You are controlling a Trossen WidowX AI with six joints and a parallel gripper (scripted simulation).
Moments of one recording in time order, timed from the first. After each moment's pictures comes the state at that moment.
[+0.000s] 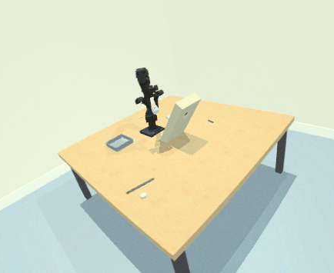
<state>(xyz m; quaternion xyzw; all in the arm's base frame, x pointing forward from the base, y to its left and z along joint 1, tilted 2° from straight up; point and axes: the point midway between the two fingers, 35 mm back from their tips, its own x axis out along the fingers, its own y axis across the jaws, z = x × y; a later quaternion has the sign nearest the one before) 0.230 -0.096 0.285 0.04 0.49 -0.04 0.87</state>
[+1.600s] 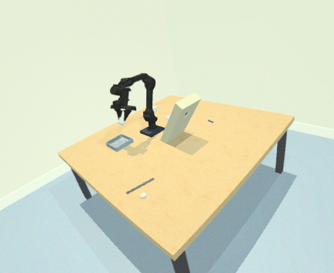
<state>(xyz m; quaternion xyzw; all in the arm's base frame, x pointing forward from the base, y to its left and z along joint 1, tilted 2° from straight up) 0.101 -0.262 0.236 0.29 0.41 -0.48 0.72</state>
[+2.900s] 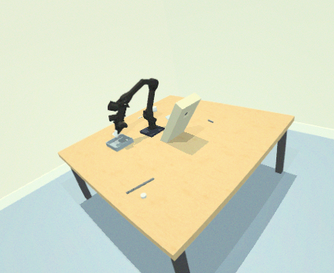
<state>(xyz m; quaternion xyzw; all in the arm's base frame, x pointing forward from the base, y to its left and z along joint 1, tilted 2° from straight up) -0.022 -0.277 0.105 0.38 0.34 -0.64 0.58</state>
